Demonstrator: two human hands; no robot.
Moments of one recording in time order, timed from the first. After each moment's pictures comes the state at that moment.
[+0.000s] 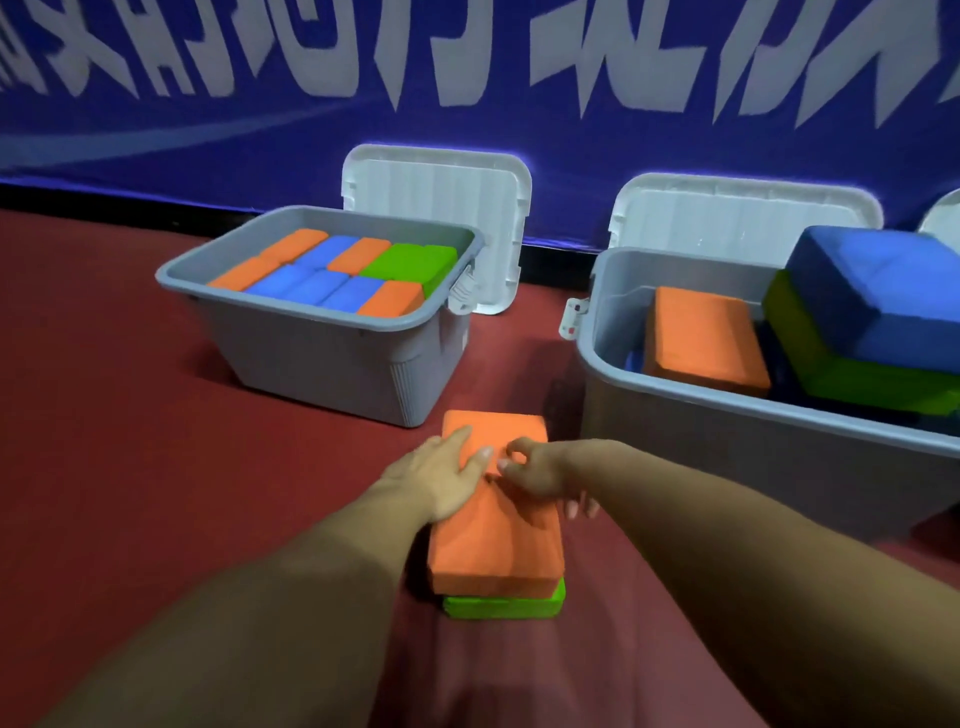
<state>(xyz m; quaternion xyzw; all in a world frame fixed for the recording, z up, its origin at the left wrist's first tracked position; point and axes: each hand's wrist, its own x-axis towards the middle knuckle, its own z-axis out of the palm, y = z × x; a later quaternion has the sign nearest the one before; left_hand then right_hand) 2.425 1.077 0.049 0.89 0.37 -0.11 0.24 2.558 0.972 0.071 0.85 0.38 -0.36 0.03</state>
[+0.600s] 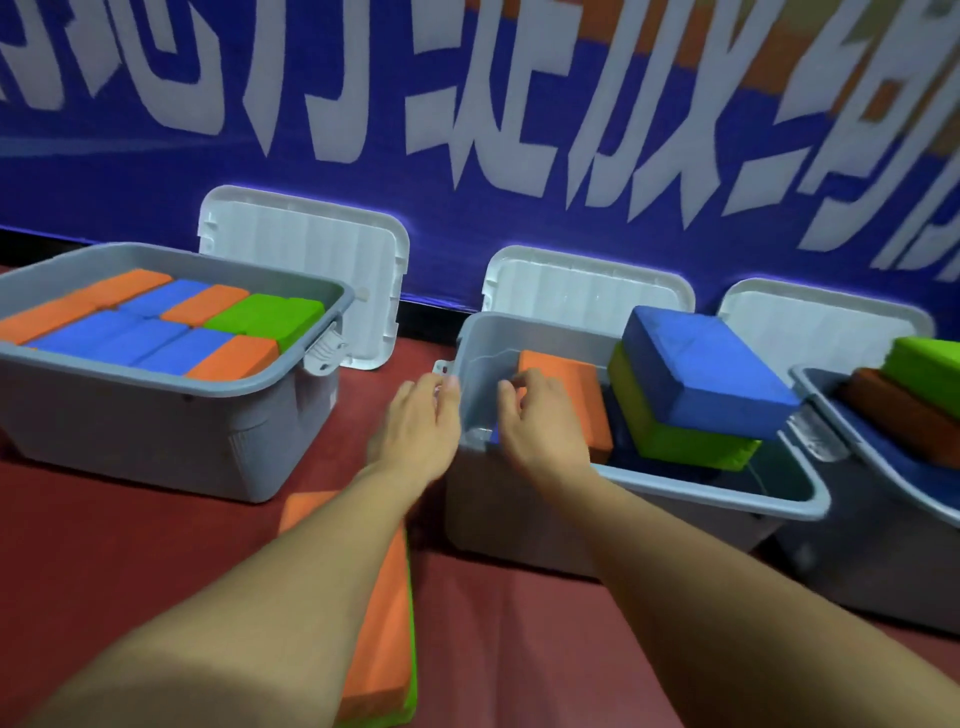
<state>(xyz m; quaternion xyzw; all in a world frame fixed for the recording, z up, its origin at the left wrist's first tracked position) 2.579 1.033 0.108 0.86 0.30 0.24 0.35 2.670 0.912 0.122 0.89 0.29 0.05 -0.35</state>
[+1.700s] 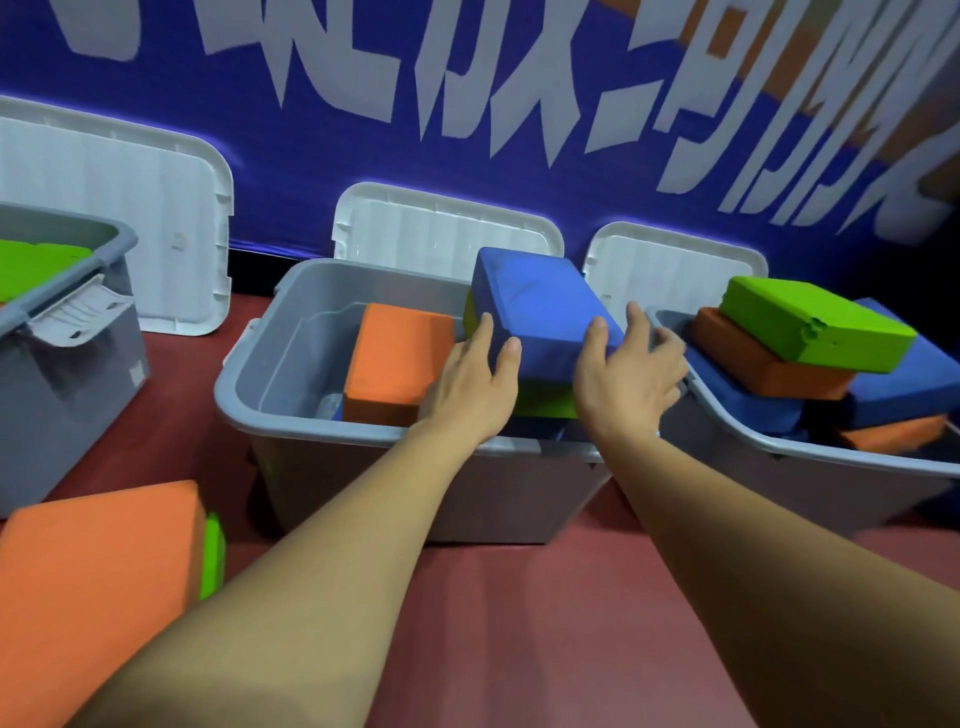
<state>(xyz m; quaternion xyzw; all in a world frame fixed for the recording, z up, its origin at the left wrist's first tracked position) 2.741 0.851 0.115 0.86 0.15 0.15 0.46 2.795 0.717 0.147 0.91 0.01 0.21 -0.37</state>
